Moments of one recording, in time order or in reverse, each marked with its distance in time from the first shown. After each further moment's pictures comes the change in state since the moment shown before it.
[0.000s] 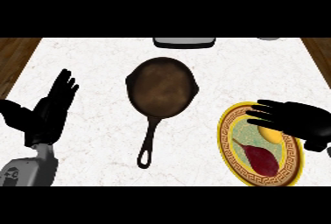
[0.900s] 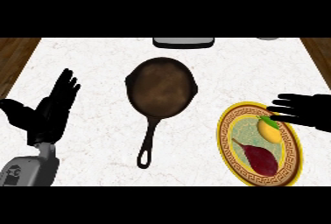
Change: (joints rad) left arm -0.008 0.035 -0.046 0.022 0.042 0.042 -0.025; right arm -0.070 -0.224 0.078 0.069 -0.268 -0.086 -0.111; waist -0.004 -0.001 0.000
